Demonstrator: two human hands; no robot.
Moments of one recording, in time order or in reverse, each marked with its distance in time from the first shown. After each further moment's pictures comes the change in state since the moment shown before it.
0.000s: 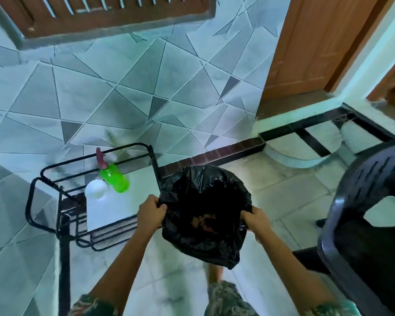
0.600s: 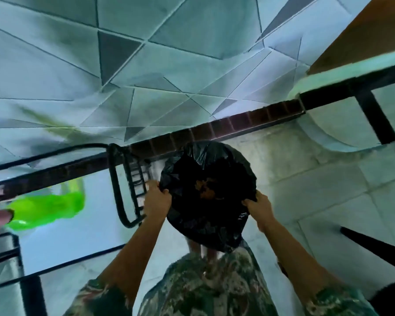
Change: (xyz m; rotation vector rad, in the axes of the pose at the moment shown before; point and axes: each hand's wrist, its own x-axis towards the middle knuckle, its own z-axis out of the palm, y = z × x) left_hand 0.363 0.033 0.178 -0.054 -0.167 -0.387; right_hand 0.380 -0.055 0.111 -0.152 -0.099 0.213
